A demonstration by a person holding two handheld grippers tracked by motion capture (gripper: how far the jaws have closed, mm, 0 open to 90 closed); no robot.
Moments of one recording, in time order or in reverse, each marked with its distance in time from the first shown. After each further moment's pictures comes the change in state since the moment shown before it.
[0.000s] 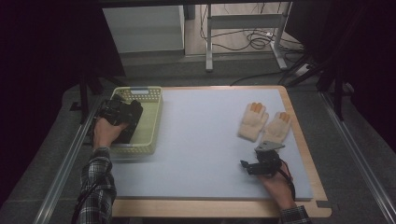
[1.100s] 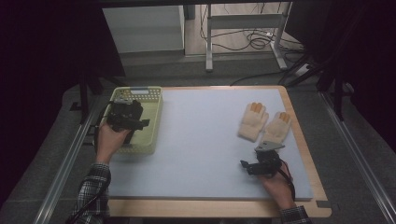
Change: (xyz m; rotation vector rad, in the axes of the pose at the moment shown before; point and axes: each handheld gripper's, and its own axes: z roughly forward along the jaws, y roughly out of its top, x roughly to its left) left arm -0.068 -0.028 -0.058 -0.329 -0.190 0.256; right arm 0.000 0.000 0.000 0.003 -0.005 -0.001
